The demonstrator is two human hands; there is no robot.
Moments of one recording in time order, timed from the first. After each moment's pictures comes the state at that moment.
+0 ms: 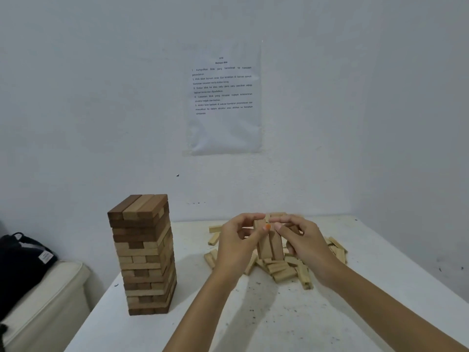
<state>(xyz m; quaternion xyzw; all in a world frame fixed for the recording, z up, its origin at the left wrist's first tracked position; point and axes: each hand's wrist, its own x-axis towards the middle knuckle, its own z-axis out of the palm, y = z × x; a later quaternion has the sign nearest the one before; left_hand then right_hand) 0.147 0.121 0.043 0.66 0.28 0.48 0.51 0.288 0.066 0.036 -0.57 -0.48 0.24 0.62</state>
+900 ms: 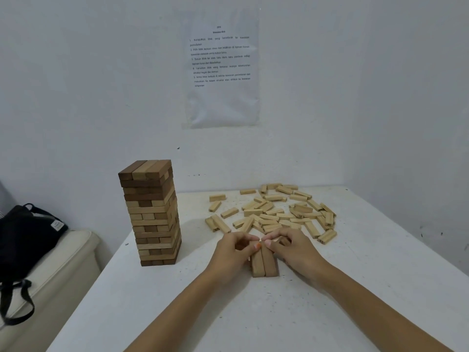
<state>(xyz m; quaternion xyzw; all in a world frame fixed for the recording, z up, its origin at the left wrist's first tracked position) 0.111 0.097 -0.026 0.76 0.34 0.32 0.46 0.262 0.025 -0.025 -0.65 -0.50 0.29 0.50</state>
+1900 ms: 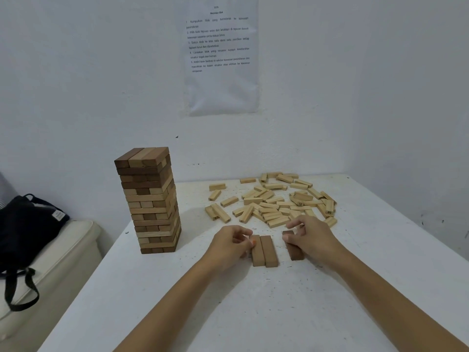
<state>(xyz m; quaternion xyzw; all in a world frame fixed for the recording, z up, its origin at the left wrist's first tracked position) 0.104 0.093 -0.022 0.76 0.41 0.25 0.45 0.280 0.013 -0.017 -0.76 -0.45 0.22 0.40</state>
